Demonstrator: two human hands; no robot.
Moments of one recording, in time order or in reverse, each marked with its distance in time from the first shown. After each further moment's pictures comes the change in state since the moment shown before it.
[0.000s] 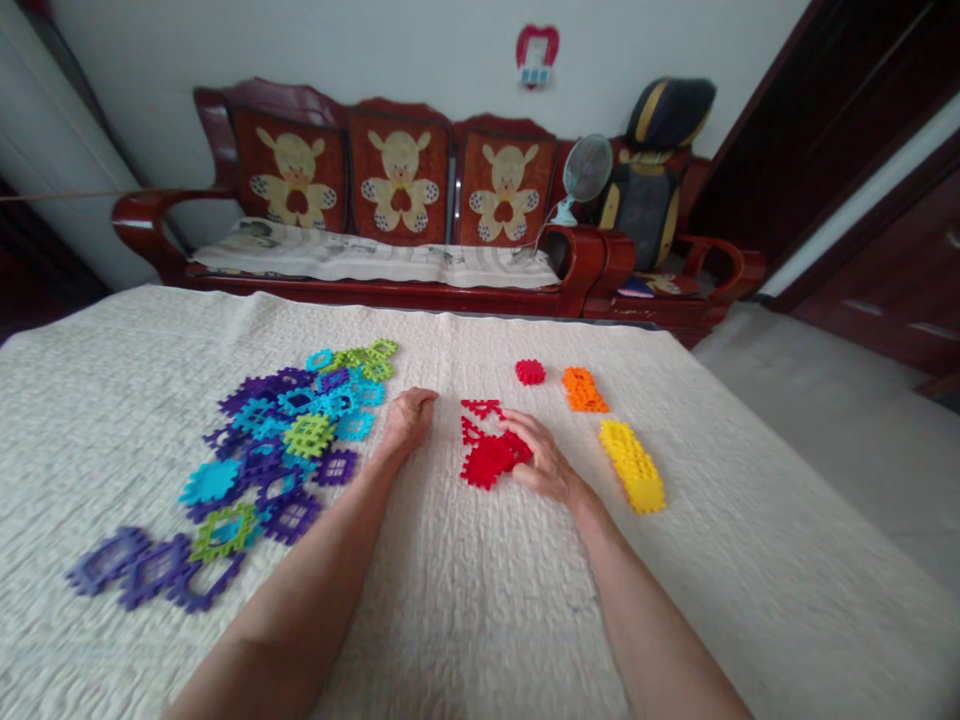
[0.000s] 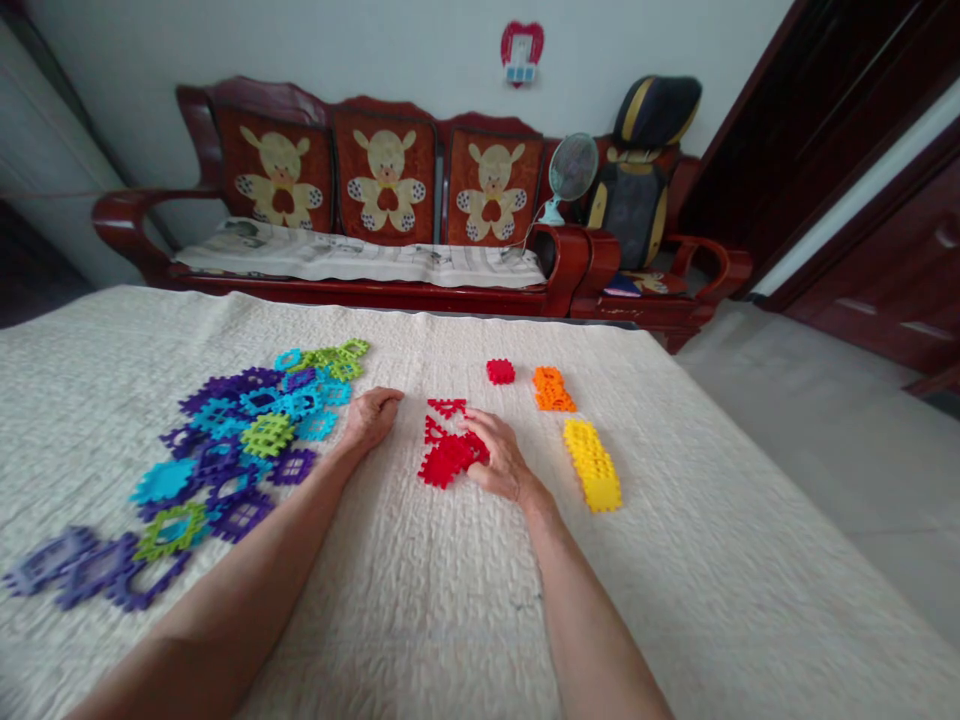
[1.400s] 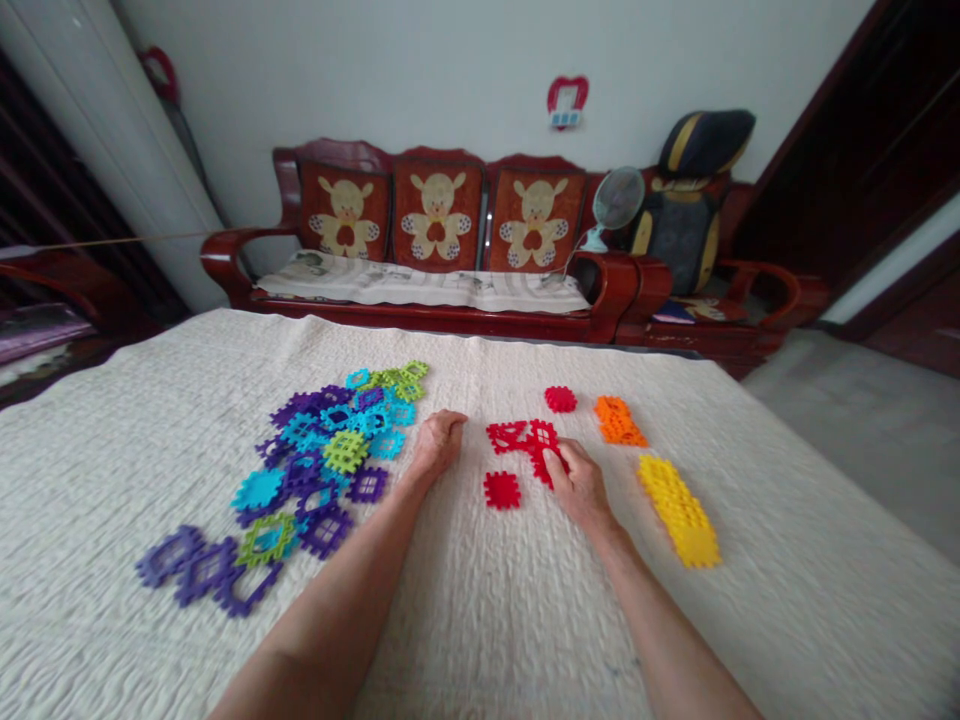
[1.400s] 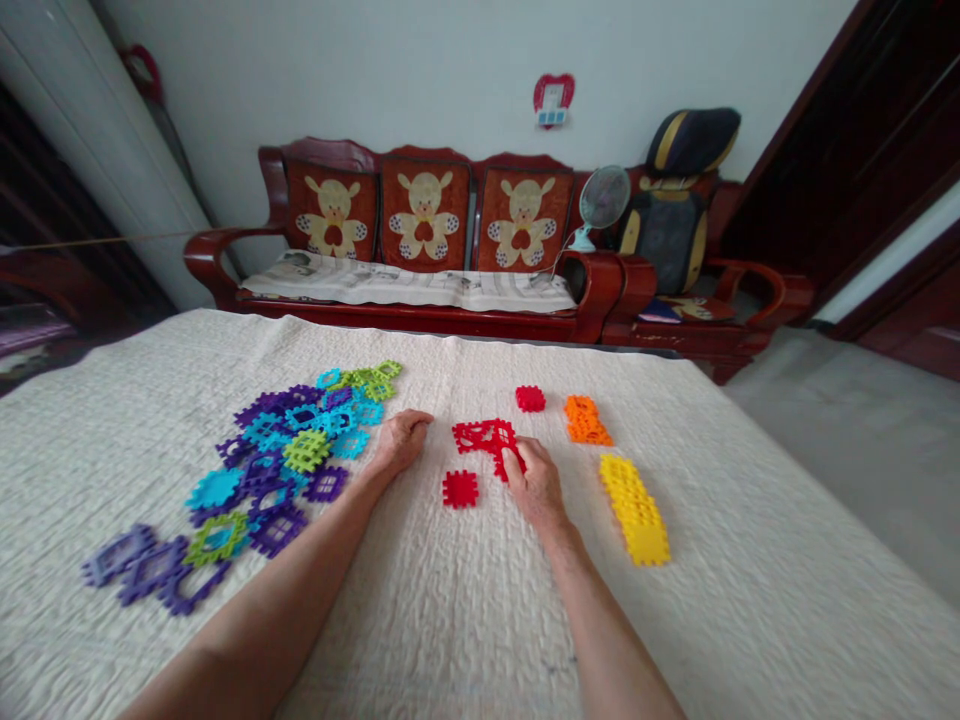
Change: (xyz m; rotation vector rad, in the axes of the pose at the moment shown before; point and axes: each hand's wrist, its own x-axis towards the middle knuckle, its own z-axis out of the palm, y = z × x) left_hand -0.001 0.002 0.001 -0.022 -0.011 -0.022; right_hand 0.018 0.012 0.013 -0.084 0.349 0.089
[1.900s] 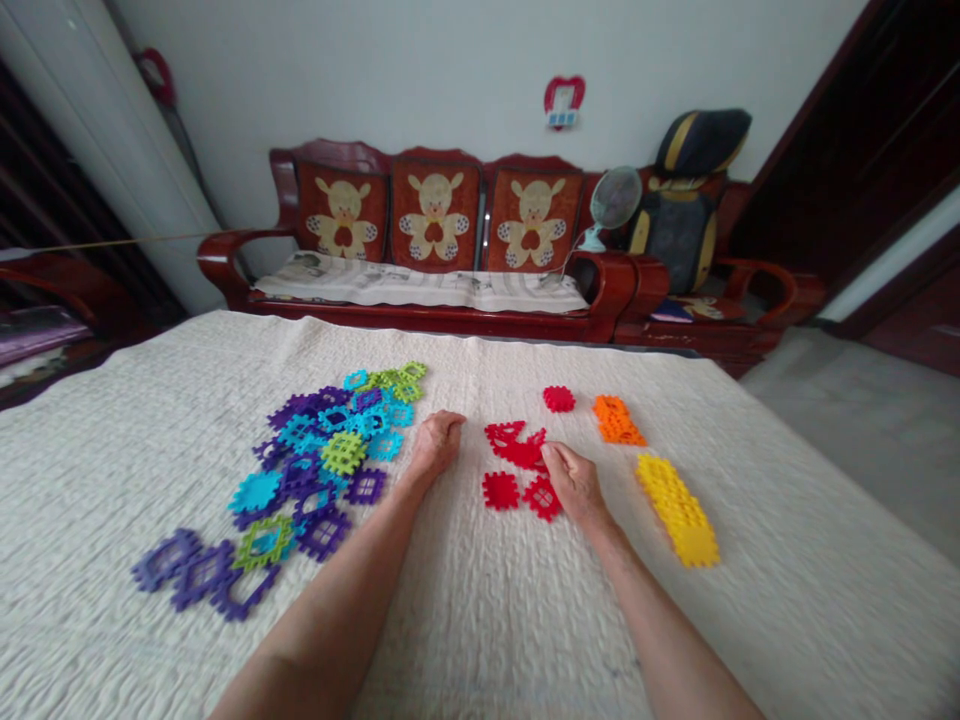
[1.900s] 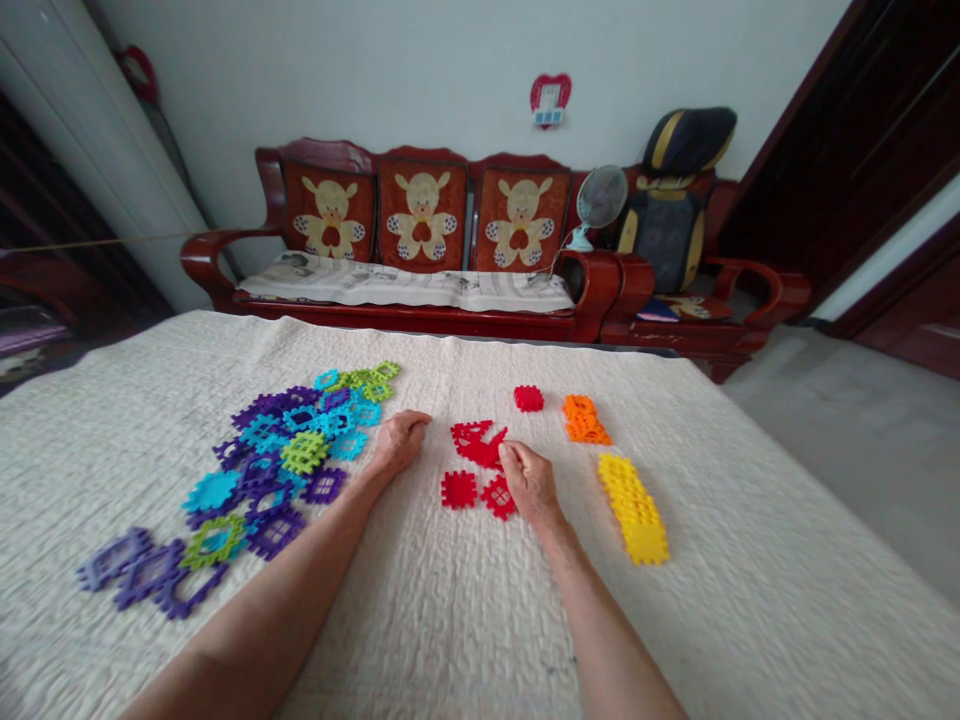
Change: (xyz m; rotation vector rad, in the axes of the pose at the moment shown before) left_hand 0.001 -0.001 -0.001 0.006 -0.015 0.010; right_hand 0.001 -0.015 -0.003 0.127 -0.038 0.140
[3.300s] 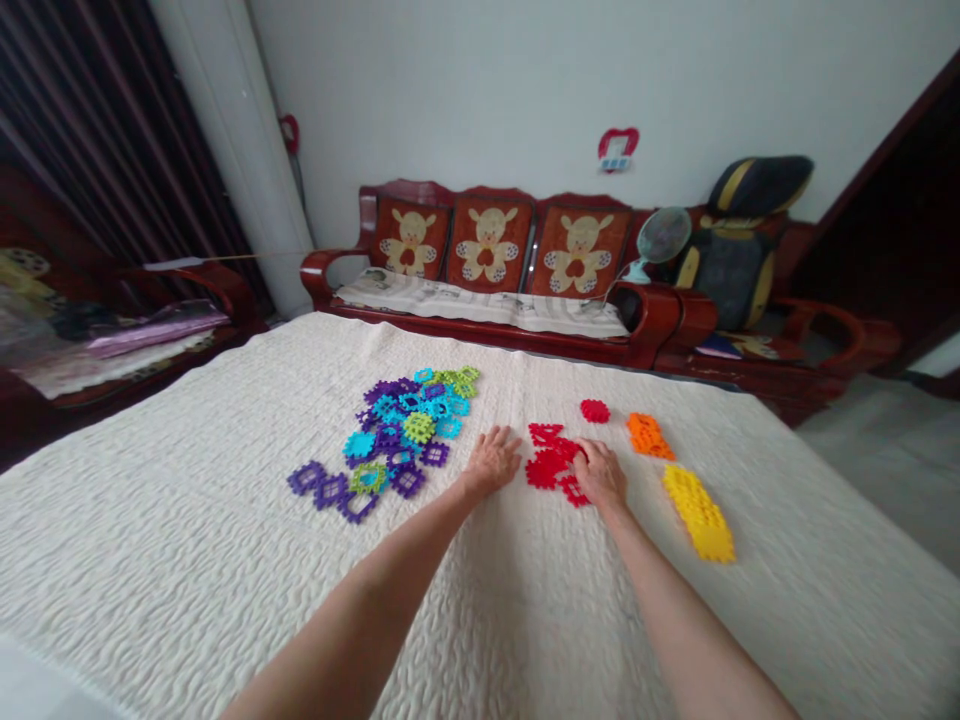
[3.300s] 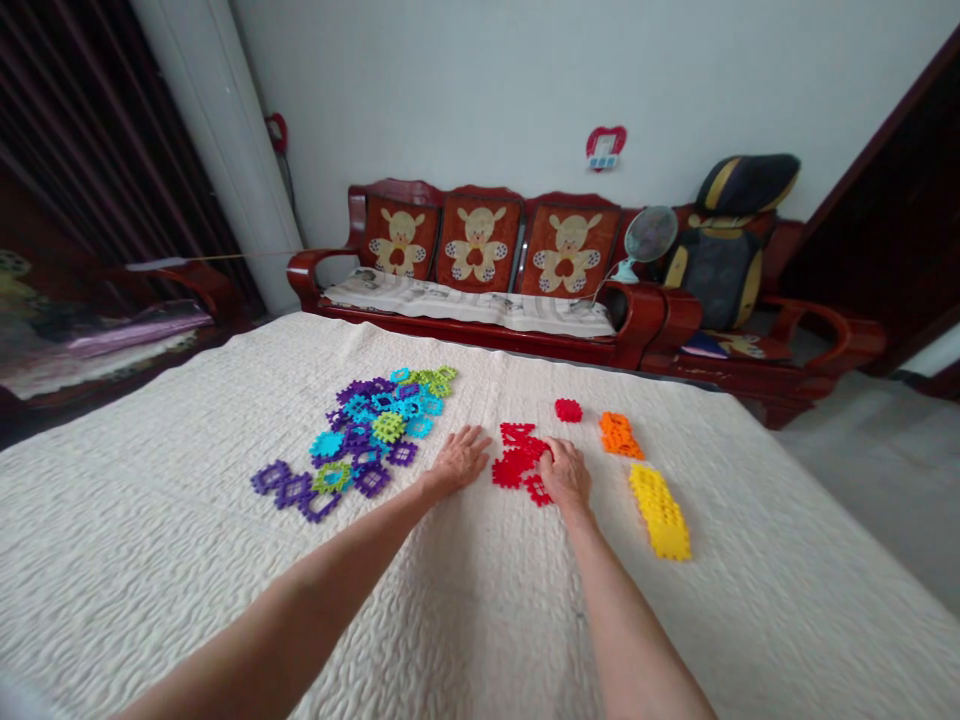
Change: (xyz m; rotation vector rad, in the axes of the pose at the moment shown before) left_hand -0.071 0.025 -0.011 0.373 -0.250 0.166; right_hand 0.006 0.020 0.015 -0.516 -0.066 0.074
